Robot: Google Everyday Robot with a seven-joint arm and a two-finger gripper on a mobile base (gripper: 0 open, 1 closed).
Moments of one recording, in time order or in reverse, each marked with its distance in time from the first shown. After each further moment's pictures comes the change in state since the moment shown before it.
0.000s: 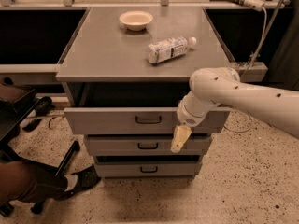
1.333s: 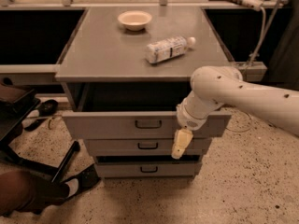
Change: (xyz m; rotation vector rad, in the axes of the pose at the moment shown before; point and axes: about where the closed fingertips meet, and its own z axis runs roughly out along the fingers) arm -0.002 0.025 -0.014 -0.058 -0.009 -0.014
